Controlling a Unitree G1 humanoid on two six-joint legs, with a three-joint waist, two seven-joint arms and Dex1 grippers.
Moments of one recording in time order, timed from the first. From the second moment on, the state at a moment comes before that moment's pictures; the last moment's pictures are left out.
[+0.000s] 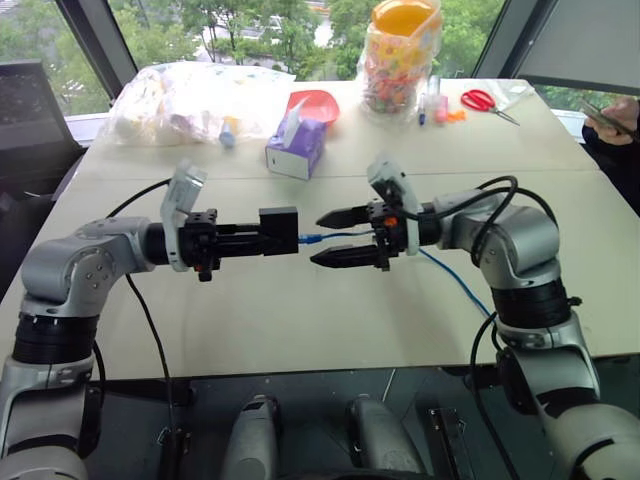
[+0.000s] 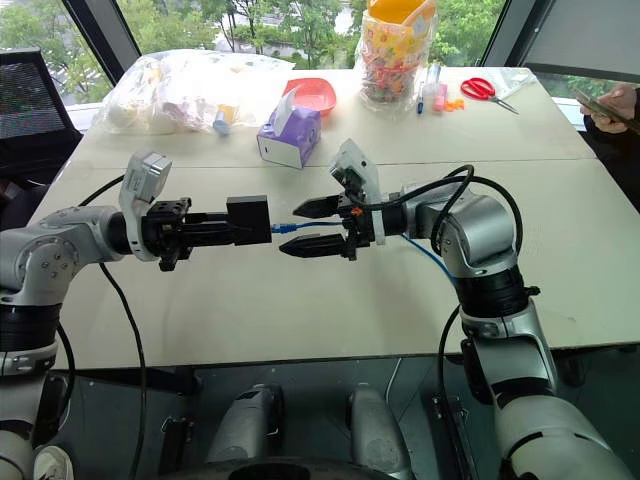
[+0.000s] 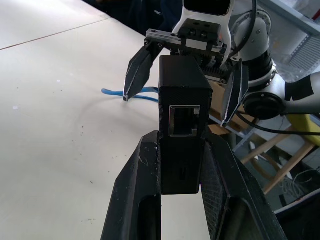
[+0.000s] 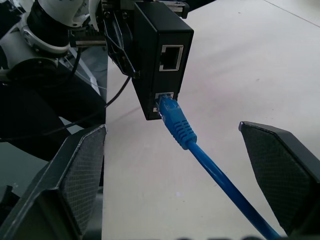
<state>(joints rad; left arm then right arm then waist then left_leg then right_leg) -0.55 0.75 0.08 -0.08 -0.85 0.91 -1.18 -0.81 -0.45 0.11 -0.09 0.50 1.03 1.17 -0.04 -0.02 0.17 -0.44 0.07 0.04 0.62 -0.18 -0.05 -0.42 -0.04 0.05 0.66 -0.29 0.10</state>
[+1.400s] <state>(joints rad) -0.51 0.76 0.09 -0.13 -0.85 0.90 -1.19 -0.85 -0.48 0.17 -0.08 0.62 1.10 1.11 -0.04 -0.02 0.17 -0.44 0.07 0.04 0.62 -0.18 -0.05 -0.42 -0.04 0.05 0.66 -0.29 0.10</state>
